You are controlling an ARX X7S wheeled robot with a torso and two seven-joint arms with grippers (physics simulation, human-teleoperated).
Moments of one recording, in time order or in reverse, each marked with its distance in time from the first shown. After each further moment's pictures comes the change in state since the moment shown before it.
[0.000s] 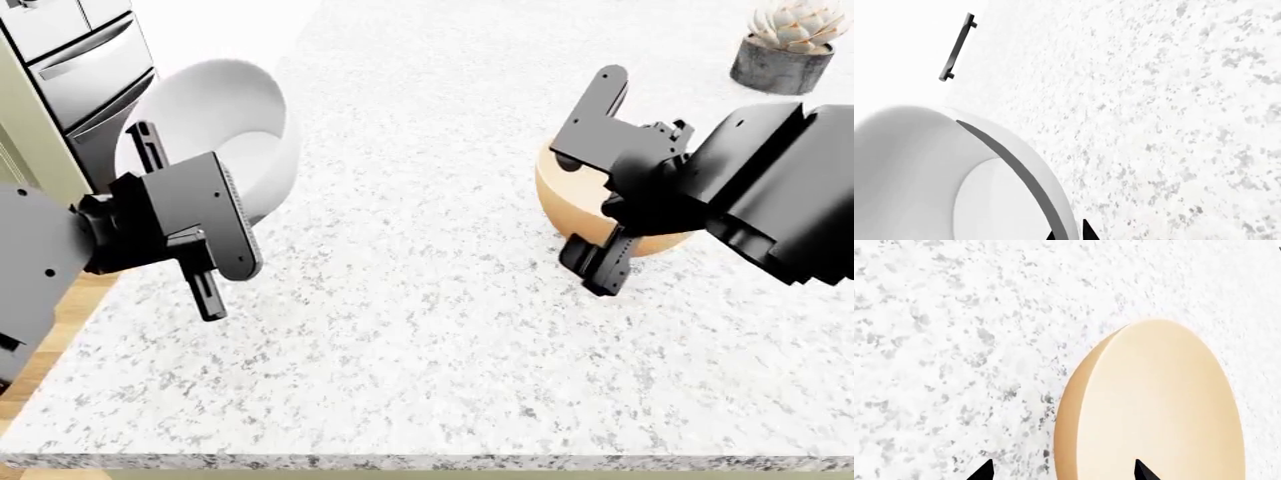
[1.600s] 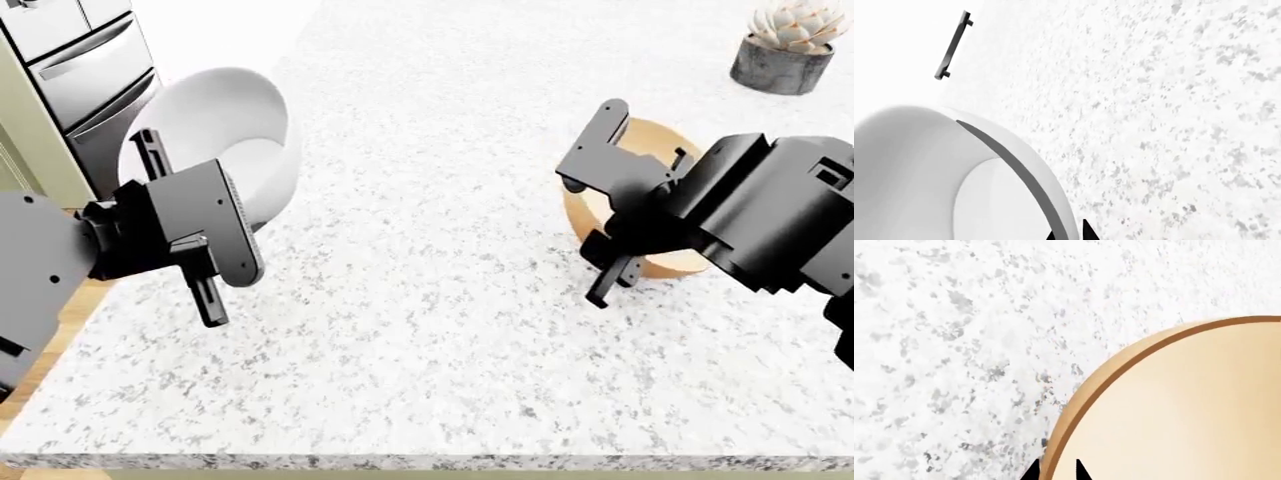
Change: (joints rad) left arm 0.015 -0.001 0.003 0.002 -0.003 0.002 -0.007; right arm -0.065 -0.031 -0.045 0.146 -0.032 -0.065 0.004
